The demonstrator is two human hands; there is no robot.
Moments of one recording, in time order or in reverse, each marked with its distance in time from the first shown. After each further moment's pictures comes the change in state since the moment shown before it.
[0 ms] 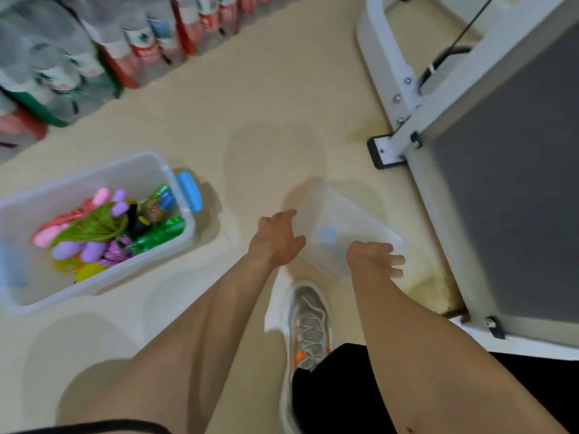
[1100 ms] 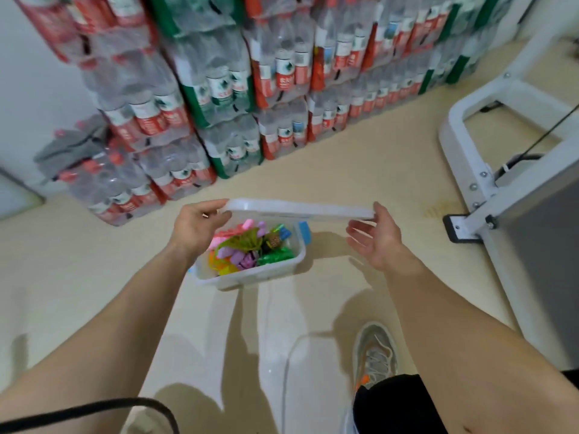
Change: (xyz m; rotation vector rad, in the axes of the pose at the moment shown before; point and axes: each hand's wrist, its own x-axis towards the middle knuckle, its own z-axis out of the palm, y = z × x) left_hand -0.222 -0.152 -0.213 -0.619 0.835 0.015; right_hand -0.190 -0.101 -0.053 0.810 -0.876 -0.334
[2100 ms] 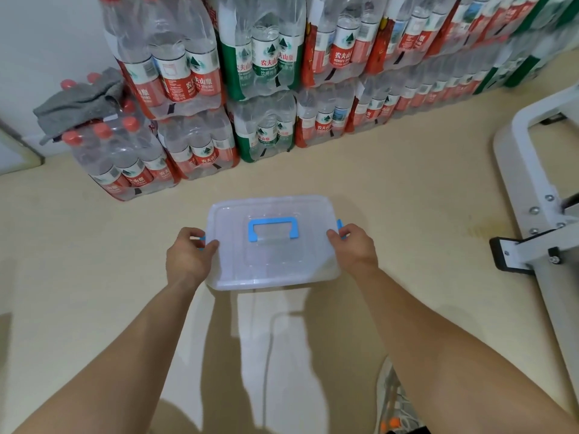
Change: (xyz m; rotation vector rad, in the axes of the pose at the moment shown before) left_hand 0.022 -0.149 -0.021 0.184 0.279 -0.405; right_hand 0.065 0.092 0.099 -1.064 0.033 -0.382
